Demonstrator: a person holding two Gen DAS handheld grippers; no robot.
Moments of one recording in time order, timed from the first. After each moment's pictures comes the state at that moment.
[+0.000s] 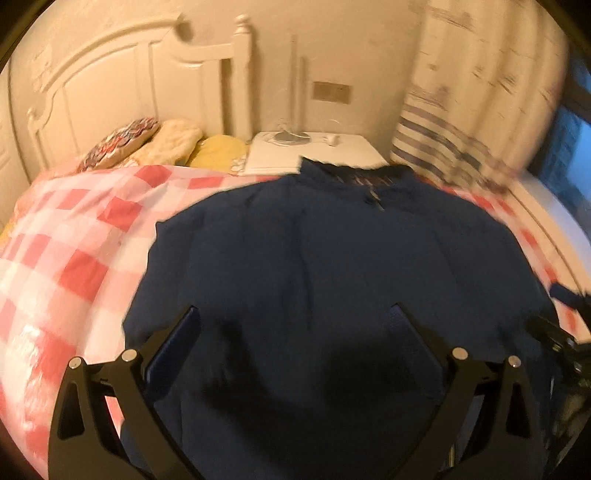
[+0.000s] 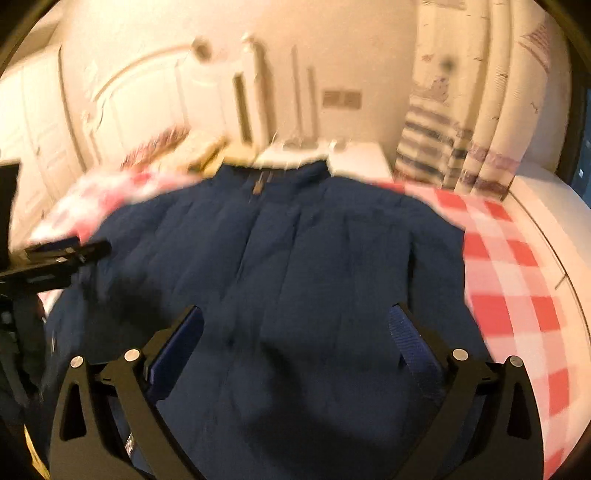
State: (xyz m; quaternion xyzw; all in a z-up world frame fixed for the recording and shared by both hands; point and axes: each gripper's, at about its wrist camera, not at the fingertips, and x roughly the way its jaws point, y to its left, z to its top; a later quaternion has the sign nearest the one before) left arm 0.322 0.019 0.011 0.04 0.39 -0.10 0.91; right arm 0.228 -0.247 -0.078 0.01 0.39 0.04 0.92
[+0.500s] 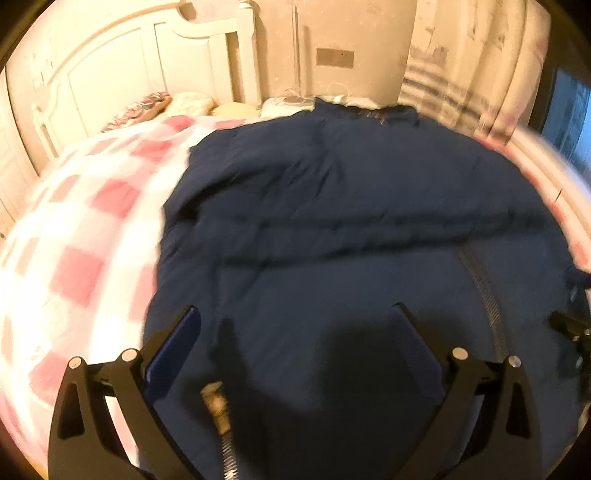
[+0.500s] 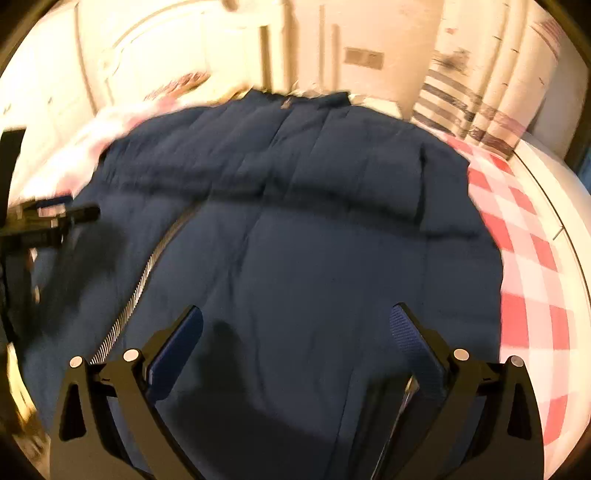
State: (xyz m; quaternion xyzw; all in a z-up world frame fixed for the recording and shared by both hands) left arm 0.247 0.052 -0.035 0.08 0.44 -0.07 0.89; right arm 0.152 -0.234 -0.121 -0.04 0.45 0.06 0.89
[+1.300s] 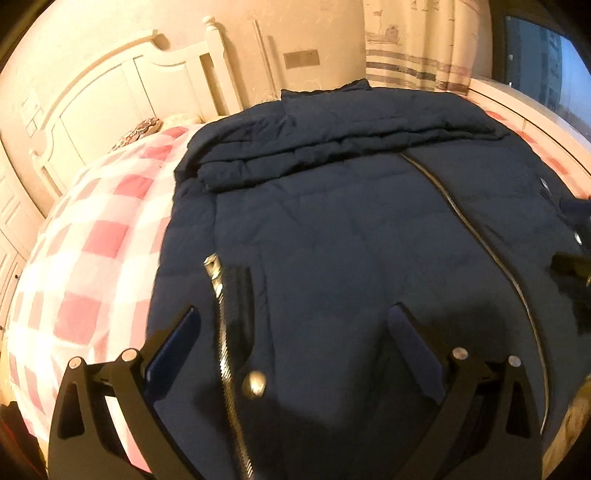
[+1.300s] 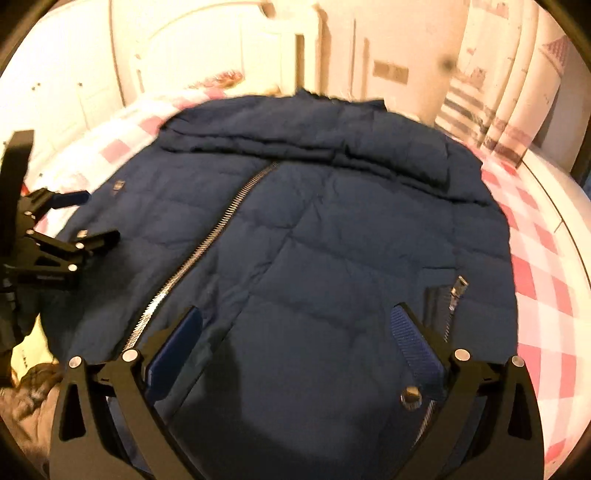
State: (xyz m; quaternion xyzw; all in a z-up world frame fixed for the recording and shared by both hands) left arm 0.134 0.049 -0.036 0.16 0.40 -0.10 0.90; right arm 0.074 -0.200 -0.110 -0.04 0.41 0.10 0.90
